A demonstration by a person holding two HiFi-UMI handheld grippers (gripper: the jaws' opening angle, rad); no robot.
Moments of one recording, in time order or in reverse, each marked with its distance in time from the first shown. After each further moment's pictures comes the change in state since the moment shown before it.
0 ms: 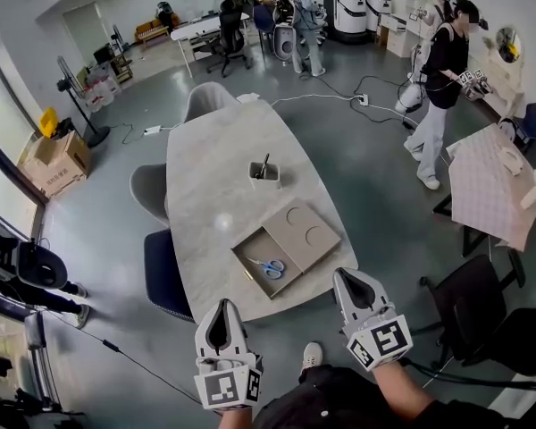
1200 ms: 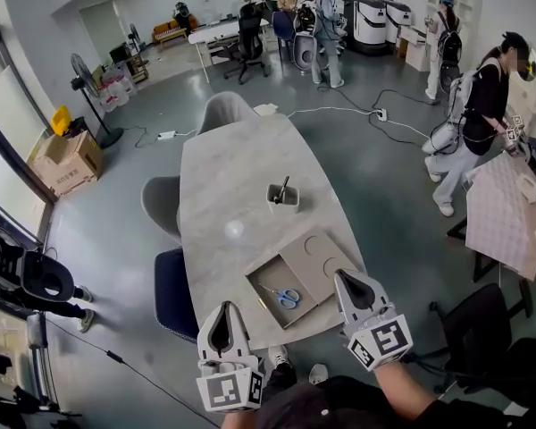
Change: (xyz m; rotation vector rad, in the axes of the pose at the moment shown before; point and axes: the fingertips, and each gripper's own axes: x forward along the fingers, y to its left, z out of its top) left arm 0.082 0.038 0.011 0.004 -0.028 0.058; right arm 0.108 -0.020 0.002 -0.007 -0.005 0.080
